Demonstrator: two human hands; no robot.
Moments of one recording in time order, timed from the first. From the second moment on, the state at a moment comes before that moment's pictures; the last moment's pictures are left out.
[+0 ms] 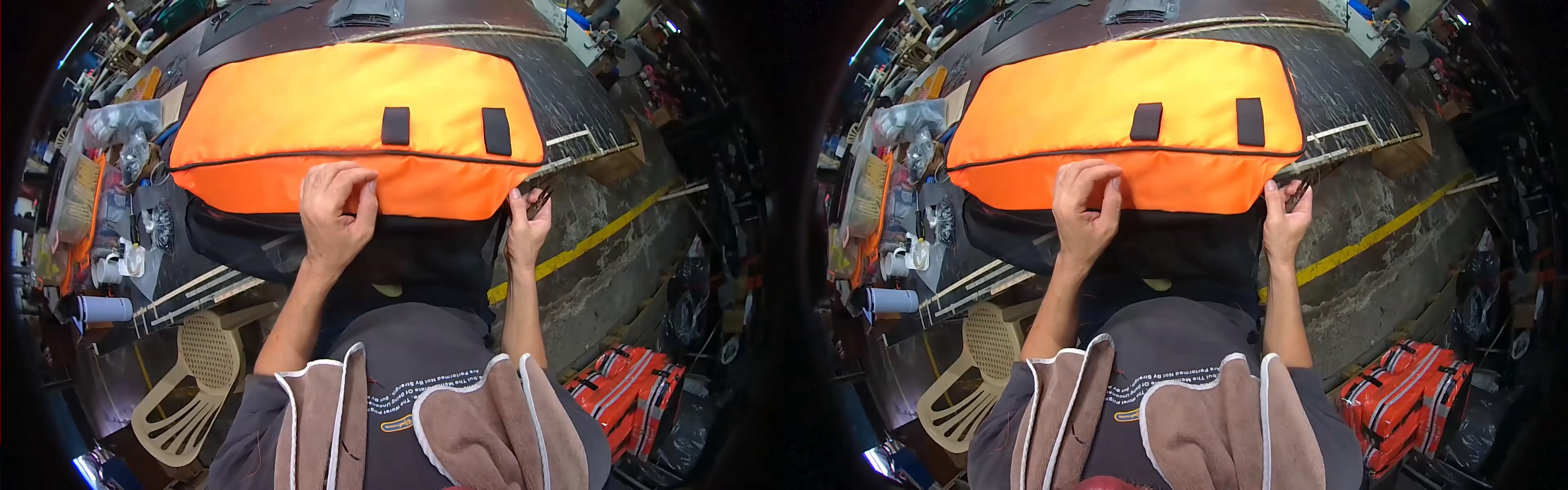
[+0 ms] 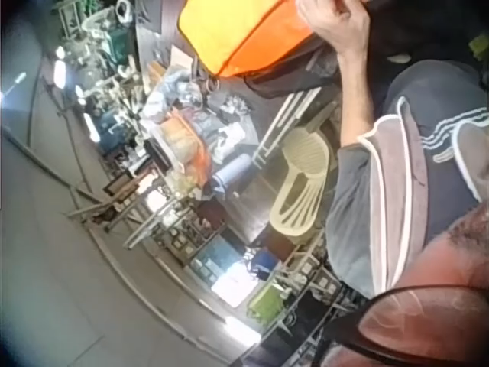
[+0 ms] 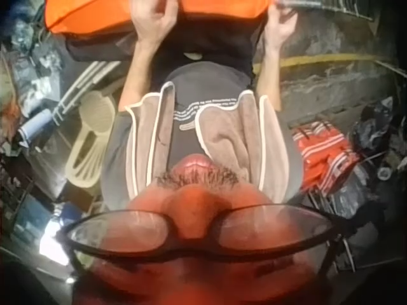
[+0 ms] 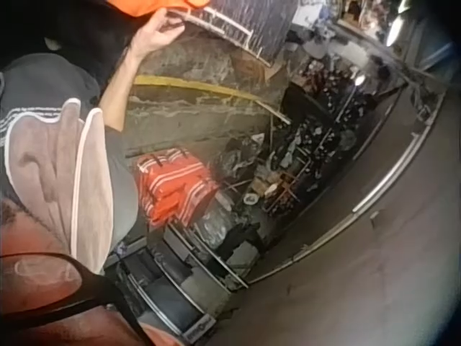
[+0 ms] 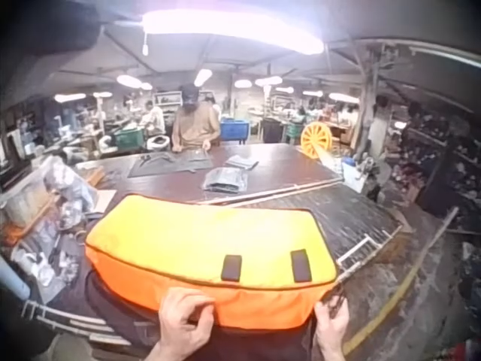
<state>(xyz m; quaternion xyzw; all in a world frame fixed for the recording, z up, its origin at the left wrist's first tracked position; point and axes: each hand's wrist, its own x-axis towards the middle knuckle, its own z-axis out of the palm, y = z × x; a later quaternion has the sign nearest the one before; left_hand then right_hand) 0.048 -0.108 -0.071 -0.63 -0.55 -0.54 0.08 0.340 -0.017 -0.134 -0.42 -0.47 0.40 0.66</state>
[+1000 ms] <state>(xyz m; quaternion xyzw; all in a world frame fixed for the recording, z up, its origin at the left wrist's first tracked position) 0.034 -0.093 -0.101 -0.59 -0.66 -0.45 0.14 0.329 0.034 -0.092 -0.34 -0.51 0.51 0.61</state>
